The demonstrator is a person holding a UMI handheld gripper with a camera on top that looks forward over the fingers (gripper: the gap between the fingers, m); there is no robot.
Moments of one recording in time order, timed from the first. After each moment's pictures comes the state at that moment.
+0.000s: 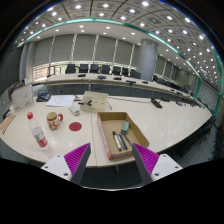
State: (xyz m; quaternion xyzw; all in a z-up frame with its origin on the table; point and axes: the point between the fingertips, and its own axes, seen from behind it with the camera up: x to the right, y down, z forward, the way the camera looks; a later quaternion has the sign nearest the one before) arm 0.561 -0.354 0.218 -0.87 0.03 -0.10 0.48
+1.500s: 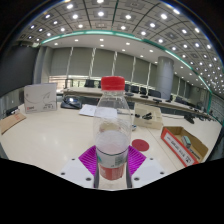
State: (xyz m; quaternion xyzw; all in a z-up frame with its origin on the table) arm 0.235 -0.186 0.102 -0.82 -0.04 -0.05 0.57
